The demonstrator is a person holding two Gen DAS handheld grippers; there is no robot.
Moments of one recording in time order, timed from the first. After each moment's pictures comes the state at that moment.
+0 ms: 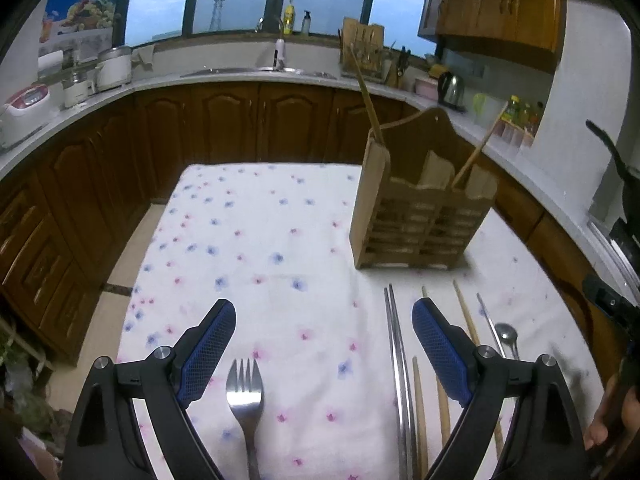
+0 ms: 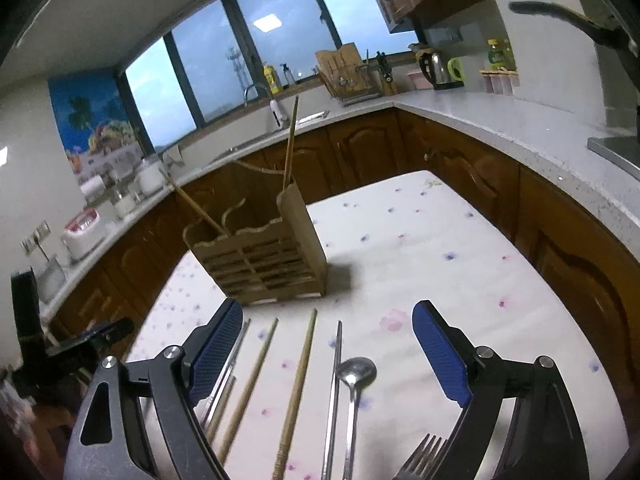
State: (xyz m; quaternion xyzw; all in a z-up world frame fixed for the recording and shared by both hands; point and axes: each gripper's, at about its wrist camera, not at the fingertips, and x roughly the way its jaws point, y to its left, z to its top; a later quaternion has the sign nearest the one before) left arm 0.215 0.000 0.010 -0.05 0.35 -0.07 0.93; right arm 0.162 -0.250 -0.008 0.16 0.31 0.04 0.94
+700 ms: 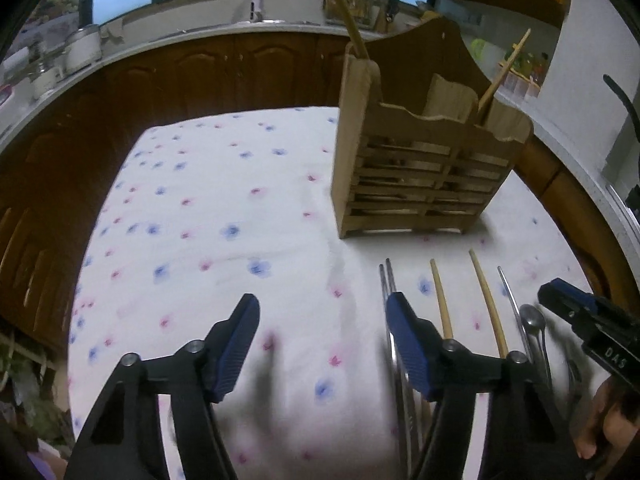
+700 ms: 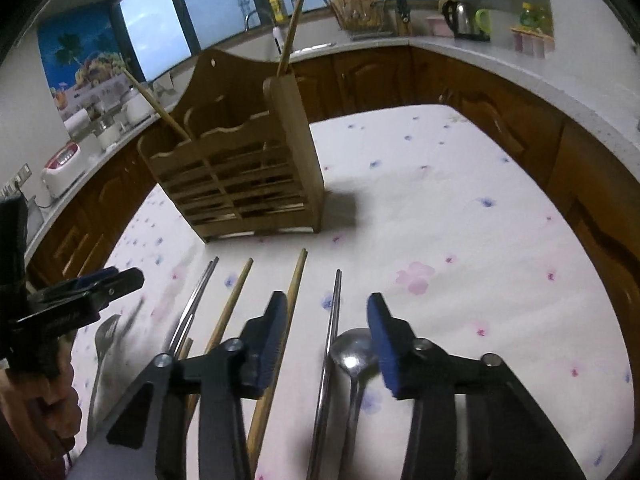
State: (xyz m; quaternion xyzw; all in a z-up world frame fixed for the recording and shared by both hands) left arm 0.299 -0.039 -0.029 -0.02 0.43 -0.09 0.90; right arm 0.214 -0.226 -0.067 0.10 0.42 0.06 0.90
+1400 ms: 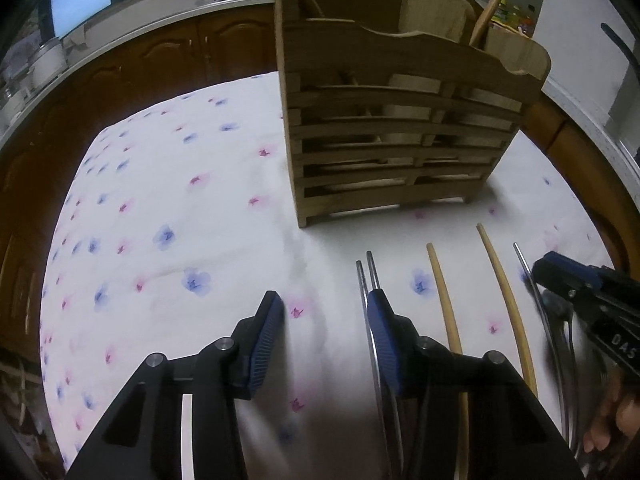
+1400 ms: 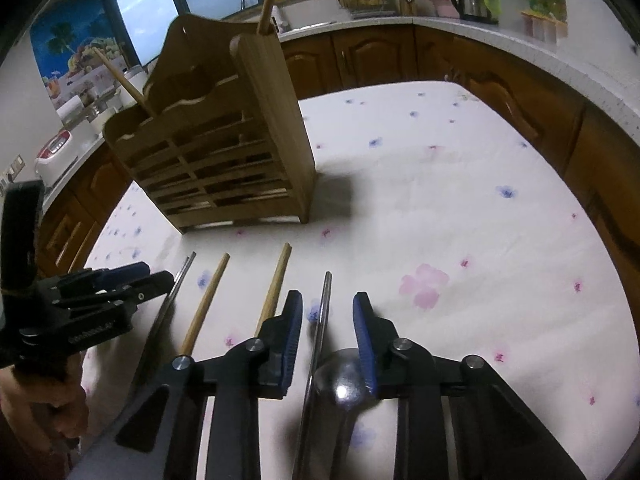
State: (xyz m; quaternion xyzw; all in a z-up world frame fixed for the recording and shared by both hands) left arm 0.346 -0.077 -0.066 0.03 0.48 -0.11 0.87; right arm 0.241 -0.230 -0.090 0.10 0.46 0.06 0.88
